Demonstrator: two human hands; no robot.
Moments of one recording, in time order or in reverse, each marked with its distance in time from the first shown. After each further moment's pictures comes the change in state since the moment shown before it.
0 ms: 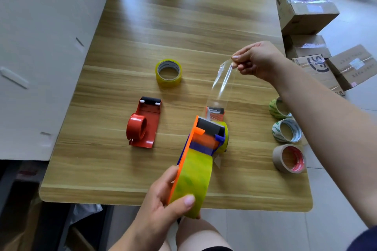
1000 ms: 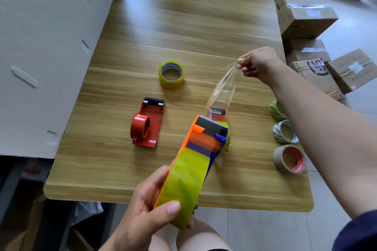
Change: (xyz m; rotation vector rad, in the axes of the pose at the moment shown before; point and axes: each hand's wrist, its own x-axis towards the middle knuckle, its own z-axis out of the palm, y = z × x) left_hand -0.021 0.022 -0.006 -0.130 -0.037 0.095; right_hand 0.017 0.016 0.001 -0.010 0.185 0.027
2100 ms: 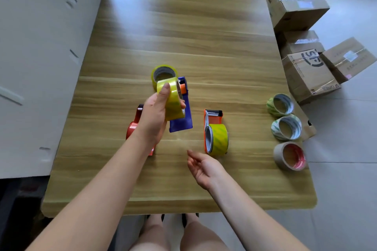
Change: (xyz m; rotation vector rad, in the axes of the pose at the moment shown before) left_hand 0.183 0.006 -0.046 0.054 0.295 0.030; right_hand -0.144 0.172 0.117 0.885 -0.094 0.786
